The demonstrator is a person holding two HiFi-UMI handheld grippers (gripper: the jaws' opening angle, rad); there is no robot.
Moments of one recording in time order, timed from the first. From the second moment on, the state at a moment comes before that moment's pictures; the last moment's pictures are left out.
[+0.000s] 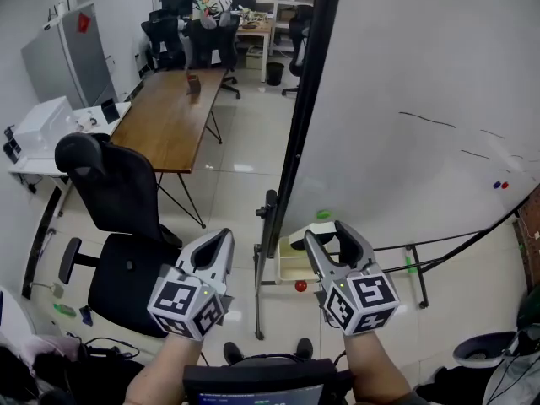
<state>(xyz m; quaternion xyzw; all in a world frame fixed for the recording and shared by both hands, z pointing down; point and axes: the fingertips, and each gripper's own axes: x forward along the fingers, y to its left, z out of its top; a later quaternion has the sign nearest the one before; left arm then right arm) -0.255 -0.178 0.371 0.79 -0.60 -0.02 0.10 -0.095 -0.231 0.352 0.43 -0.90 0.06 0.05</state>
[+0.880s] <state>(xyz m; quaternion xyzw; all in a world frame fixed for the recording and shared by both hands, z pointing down) -0.179 -0.153 0.284 0.83 -0.56 -0.06 0.02 -0.030 -0.188 0.241 0.39 -0.92 -0.01 -0.04</state>
